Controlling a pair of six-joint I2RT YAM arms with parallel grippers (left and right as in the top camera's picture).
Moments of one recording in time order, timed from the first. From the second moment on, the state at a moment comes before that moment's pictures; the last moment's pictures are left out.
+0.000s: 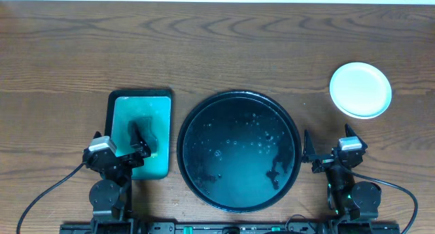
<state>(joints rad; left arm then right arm) 0.02 0.01 0.02 -0.10 -0.13 -0.23 0.01 0.01 0.01 -0.06 -0.12 -0.03</state>
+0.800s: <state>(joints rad) 0.02 0.01 0.02 -0.12 0.01 -0.01 0.01 0.01 0.01 -0.06 -0.12 -0.03</state>
